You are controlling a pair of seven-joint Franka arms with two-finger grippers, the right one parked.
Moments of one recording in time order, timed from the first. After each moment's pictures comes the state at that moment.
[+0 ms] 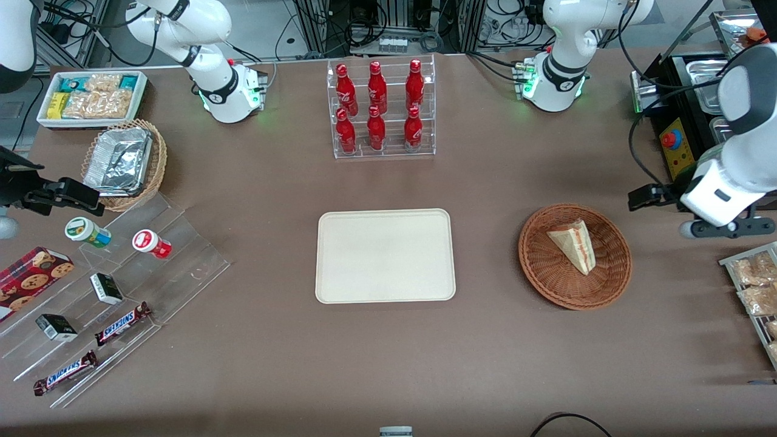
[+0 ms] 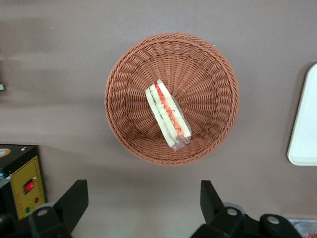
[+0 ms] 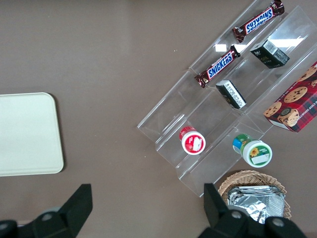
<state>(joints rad) 0.01 0.08 -0.02 -1.78 0.00 1.73 -0.07</state>
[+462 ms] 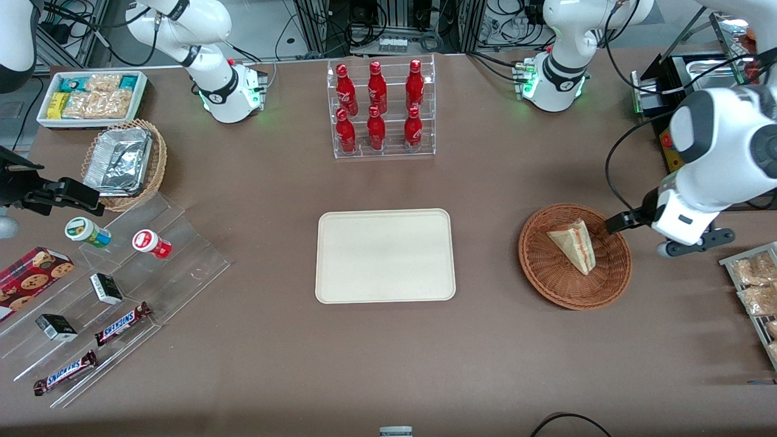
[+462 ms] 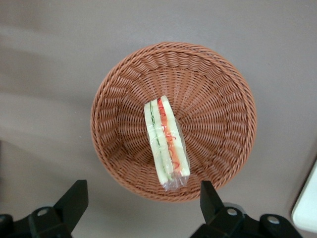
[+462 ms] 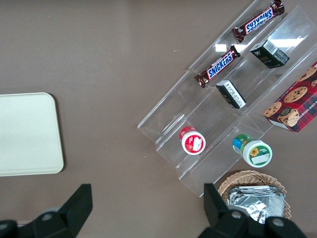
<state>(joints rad) 0.00 0.10 -0.03 -2.00 0.00 2.03 -0.33</state>
